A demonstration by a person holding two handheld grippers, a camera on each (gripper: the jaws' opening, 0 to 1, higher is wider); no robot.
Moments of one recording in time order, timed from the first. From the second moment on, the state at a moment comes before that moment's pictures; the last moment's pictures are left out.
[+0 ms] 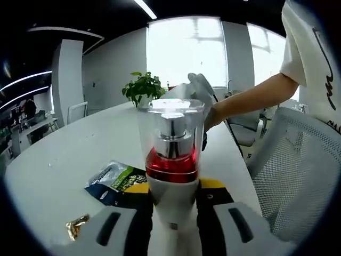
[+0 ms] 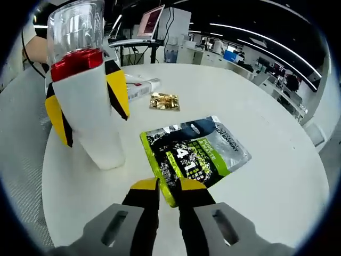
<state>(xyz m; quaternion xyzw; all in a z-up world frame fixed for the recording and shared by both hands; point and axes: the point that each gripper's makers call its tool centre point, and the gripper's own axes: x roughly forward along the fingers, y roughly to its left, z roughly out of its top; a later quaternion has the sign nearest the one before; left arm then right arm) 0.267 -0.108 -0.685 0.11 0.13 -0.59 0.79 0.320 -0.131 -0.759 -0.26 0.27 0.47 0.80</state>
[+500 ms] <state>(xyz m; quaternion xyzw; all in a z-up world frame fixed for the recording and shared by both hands) 0.282 -0.122 -0.682 0.10 0.12 -0.58 0.80 0.325 -0.152 -0.677 -0.15 0.18 0.43 0.87</state>
